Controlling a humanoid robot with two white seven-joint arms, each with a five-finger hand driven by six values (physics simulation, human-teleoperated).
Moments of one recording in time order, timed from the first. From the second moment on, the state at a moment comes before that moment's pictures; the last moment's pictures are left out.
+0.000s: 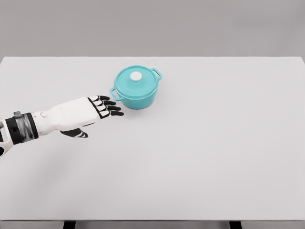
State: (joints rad) left arm -0.25 0.65 -0.24 -1.76 -0.53 -0.61 -0.61; right arm 0.04 0.00 0.77 -0.08 0.35 -0.21 0.08
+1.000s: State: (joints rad) left arm -1.12 0.65 -1.01 -1.24 -0.21 -0.61 -0.61; right arm 0.05 0.00 0.77 -0.08 0.35 -0.21 0.08
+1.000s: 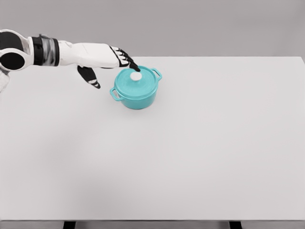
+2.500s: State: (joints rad) left arm -1.17 0.35 -1.02 -0.93 -0.48 -0.61 -0.61; right arm 0.05 0.00 0.77 -0.08 0.35 -0.21 0.08
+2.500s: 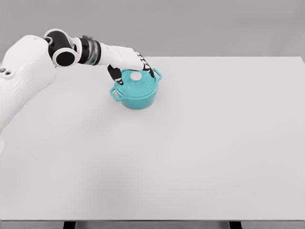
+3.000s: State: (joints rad) left arm -1.16 0.35 -1.03 -0.92 -0.48 -0.61 -0.61; right arm 0.05 0.00 0.77 -0.08 0.35 -0.21 0.08
